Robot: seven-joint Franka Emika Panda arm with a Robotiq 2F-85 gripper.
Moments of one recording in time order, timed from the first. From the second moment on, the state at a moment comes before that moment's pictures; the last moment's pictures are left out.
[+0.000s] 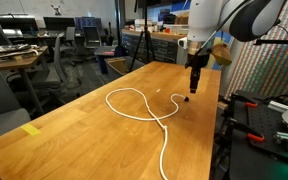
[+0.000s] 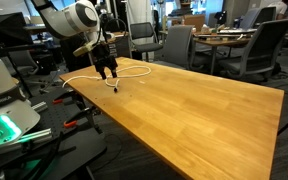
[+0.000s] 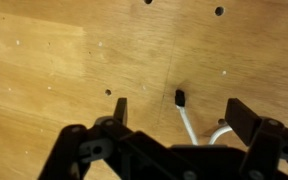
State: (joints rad) arm -0.20 0.05 0.34 -2.72 -0.71 2.65 0.52
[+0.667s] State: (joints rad) arm -0.19 0.18 0.36 -2.63 -0.64 2.65 0.52
